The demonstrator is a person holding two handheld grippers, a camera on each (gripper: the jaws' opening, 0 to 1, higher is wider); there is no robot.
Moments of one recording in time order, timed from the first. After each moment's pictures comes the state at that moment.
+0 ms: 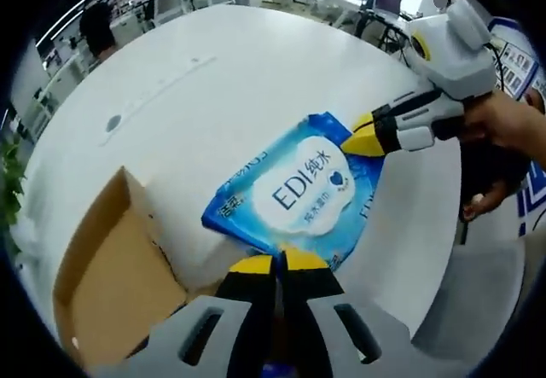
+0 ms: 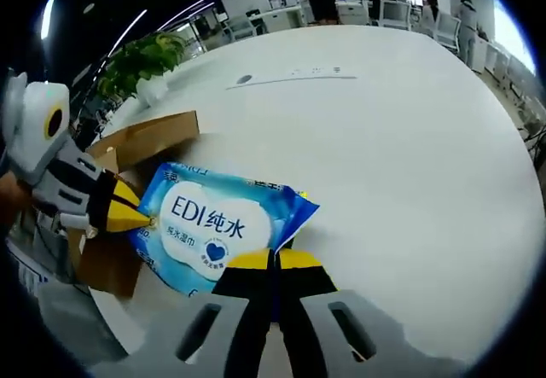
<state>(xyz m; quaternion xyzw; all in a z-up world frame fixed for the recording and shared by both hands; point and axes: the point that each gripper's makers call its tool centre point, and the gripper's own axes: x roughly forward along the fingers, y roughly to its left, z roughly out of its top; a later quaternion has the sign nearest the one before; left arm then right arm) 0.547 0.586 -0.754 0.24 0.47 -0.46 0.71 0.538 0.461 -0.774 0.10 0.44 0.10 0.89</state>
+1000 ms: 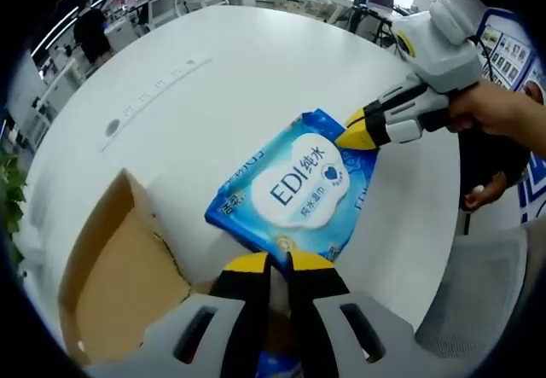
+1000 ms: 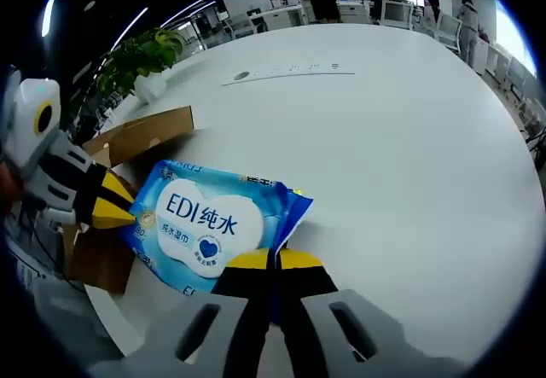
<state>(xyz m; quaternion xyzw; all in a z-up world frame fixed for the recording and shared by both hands) 0.546 0.594 -0.743 0.24 0.47 -0.46 0.72 0.537 0.454 -0.782 0.10 0.44 0.10 0.89</state>
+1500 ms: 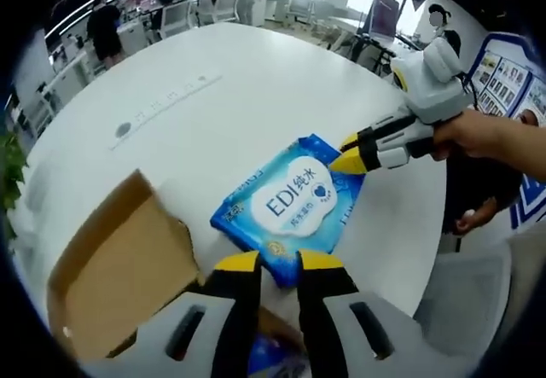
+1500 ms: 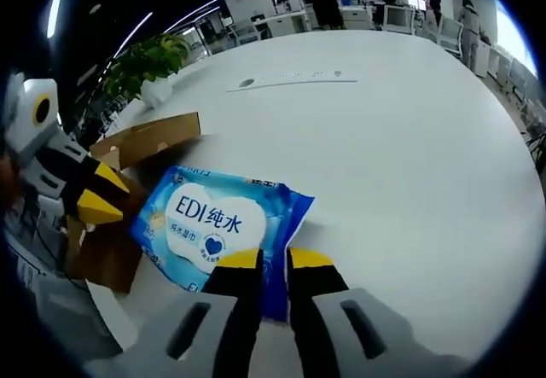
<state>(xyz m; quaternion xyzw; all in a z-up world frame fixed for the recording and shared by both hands) 0.539 0.598 -0.720 0.18 0.44 -0.47 0.74 0.532 0.456 -0.771 0.10 0.42 0.11 0.89</state>
